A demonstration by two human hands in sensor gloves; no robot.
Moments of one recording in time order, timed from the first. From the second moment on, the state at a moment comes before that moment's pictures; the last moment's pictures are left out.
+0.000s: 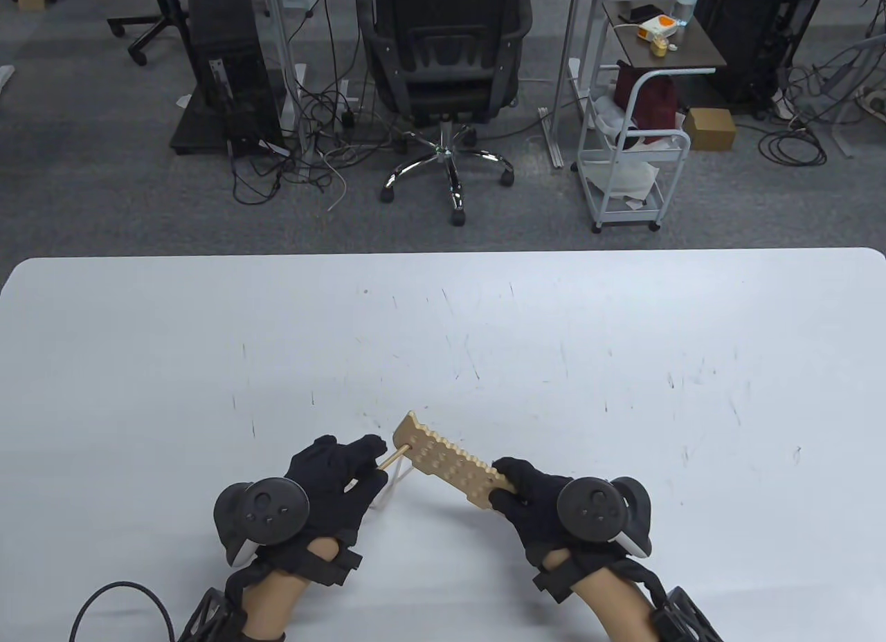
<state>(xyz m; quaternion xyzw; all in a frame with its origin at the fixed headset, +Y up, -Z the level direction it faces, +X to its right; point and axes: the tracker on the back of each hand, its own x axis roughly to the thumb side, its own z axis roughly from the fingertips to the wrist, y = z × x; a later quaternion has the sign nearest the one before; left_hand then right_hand) -0.217 -0.698 -0.290 0.16 -0.19 0.34 0.91 0.121 -0.722 -0.286 0.22 -0.10 0.91 0.33</state>
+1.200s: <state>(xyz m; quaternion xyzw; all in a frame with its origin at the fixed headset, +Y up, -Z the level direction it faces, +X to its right) -0.216 -0.698 -0.288 0.16 -0.16 0.34 0.91 0.112 -0.720 -0.280 0.23 -0.09 0.90 0.37</state>
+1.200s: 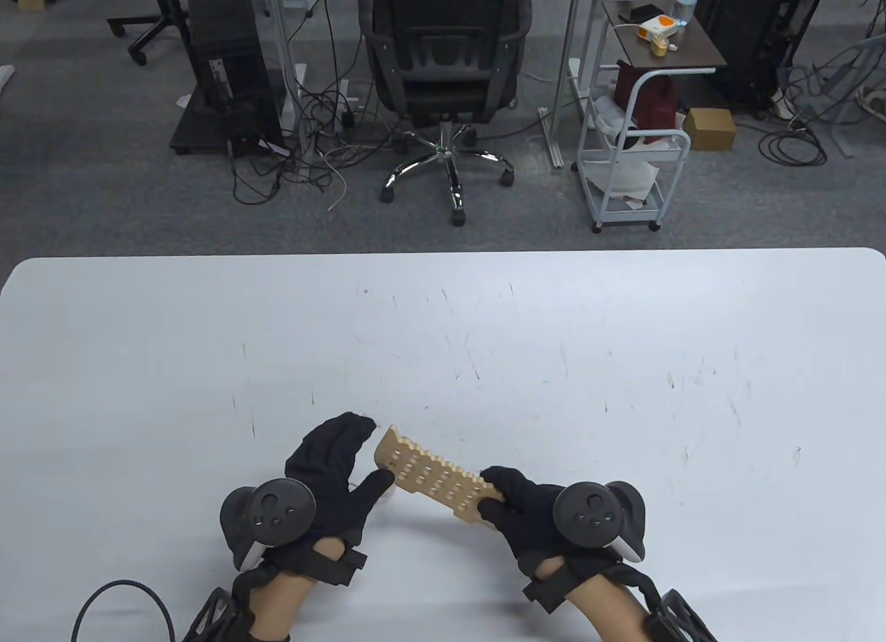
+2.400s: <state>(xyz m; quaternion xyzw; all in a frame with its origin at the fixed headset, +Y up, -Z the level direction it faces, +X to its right) -0.210 -0.734 -0.311 -0.07 -0.17 0.40 0.90 0.108 -0.723 -0.279 0.25 -0.07 0.88 0.41</state>
